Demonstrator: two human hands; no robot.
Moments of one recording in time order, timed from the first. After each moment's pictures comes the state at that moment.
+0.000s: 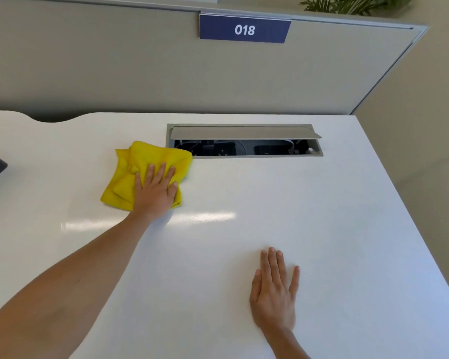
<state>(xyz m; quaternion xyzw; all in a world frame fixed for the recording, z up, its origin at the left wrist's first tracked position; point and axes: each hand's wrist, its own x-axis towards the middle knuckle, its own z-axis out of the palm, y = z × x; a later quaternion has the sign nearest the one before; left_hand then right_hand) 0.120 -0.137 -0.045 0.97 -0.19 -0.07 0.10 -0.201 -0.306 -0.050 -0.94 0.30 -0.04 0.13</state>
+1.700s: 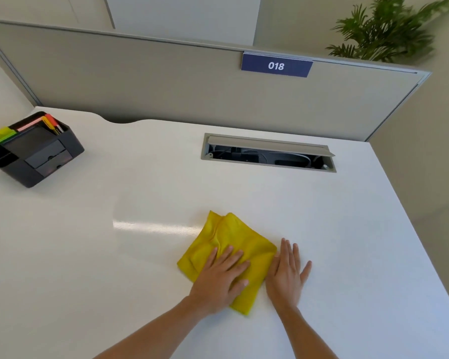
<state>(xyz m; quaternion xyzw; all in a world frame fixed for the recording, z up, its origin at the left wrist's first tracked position) -0.155 -0.129 -0.028 0.91 -0.40 -0.03 0.13 -0.206 -0.308 -0.028 -0.92 0.33 -0.07 0.22</state>
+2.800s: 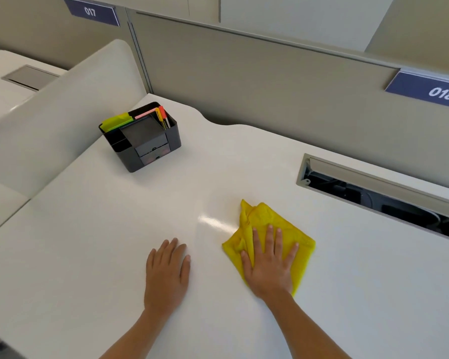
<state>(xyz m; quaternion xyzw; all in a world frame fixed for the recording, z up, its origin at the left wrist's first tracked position) -0.076 0.103 -0.037 0.98 0.06 0.06 0.17 -0.030 -0.132 -0.040 -1.00 -0.02 0.02 0.04</state>
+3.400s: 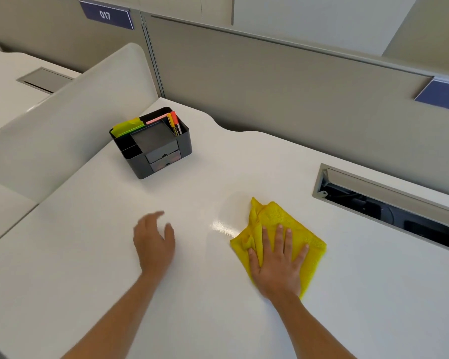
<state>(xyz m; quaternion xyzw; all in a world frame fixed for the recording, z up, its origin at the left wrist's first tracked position) 0.018 0.147 -0.005 0.90 0.21 0.20 0.32 0.009 -0.117 -0.041 -1.00 0.00 0.01 0.04</state>
